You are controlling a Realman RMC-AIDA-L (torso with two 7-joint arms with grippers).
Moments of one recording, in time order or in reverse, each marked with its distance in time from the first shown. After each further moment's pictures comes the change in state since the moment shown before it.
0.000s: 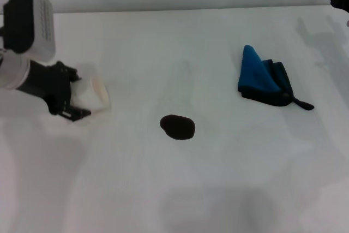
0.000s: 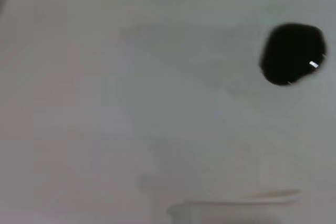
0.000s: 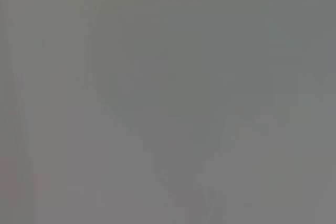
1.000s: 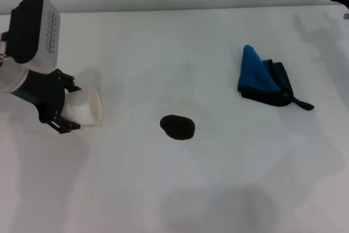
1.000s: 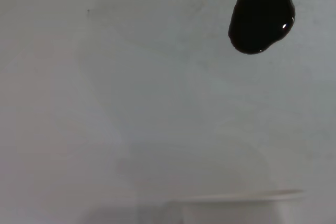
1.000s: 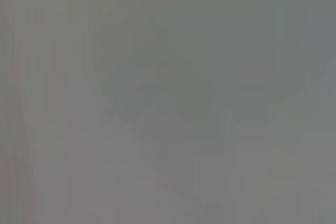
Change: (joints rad) left arm -0.032 0.008 0.001 0.026 0.131 0.000 0.042; right arm 0.027 -0.002 0.009 0.000 0.002 -0.015 -0.002
